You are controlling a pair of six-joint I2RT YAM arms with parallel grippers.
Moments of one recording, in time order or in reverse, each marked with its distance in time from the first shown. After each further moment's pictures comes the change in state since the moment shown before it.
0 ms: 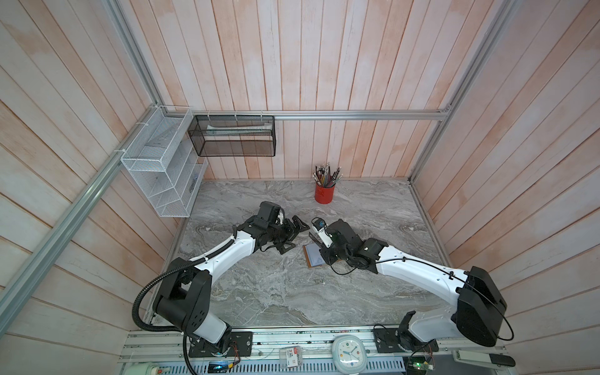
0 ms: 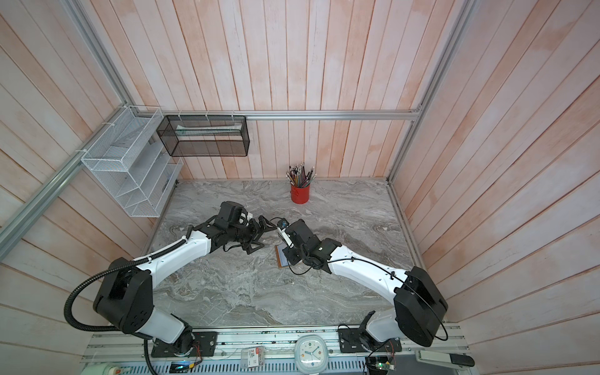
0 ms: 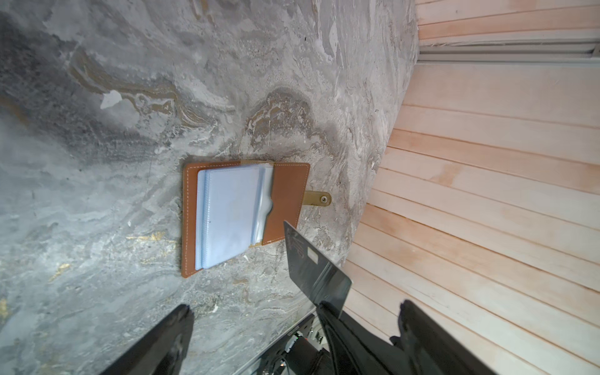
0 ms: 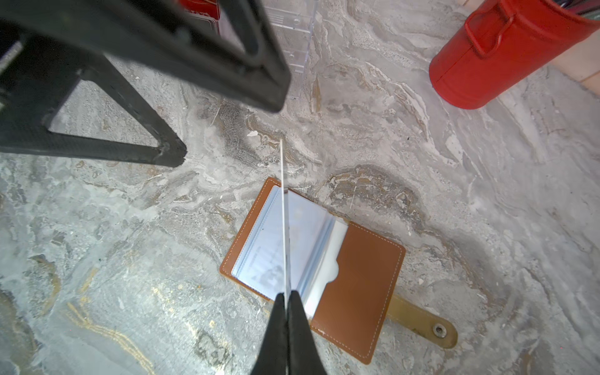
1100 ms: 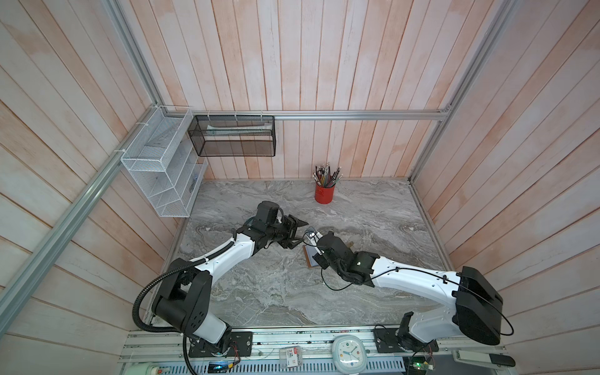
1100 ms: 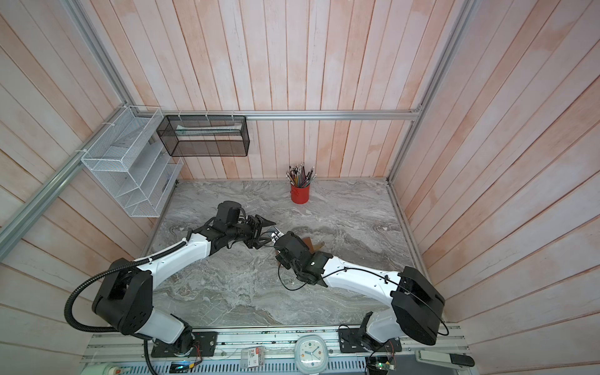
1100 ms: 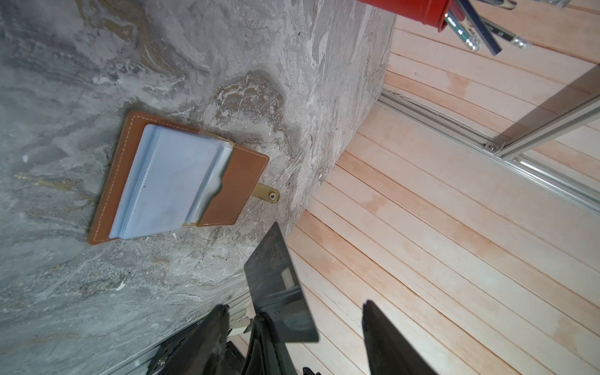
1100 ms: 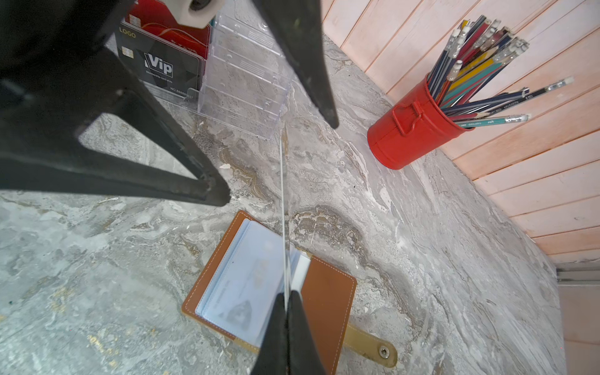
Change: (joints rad) left arm 0.004 0.005 -0.050 0.196 0.055 -0.399; right arm 0.147 0.002 -0.080 0.204 0.314 -0.121
